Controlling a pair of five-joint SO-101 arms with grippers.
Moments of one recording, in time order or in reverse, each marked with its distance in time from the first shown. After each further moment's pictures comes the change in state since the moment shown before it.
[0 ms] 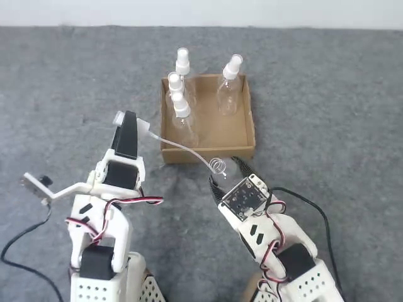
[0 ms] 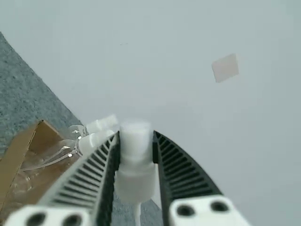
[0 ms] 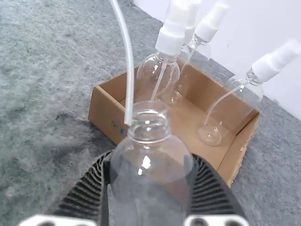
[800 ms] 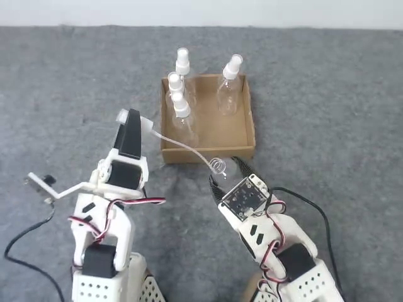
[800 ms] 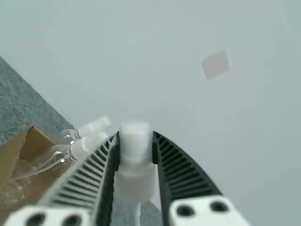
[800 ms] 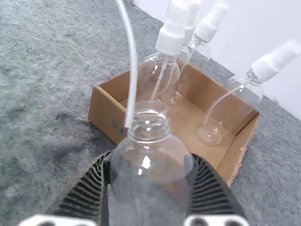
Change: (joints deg) left arm 1.3 0.0 2.4 -4.7 -2.1; right arm 0.0 0.0 0.0 0.0 0.0
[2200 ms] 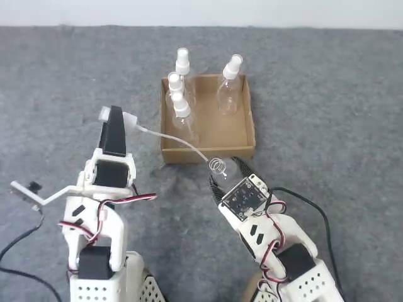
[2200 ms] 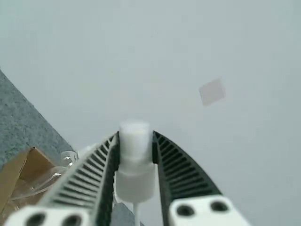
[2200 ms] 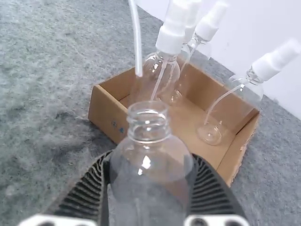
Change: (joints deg) left arm -5.3 0.0 -2.5 0.0 2.6; right arm 0.1 0.0 0.0 0.1 0.2
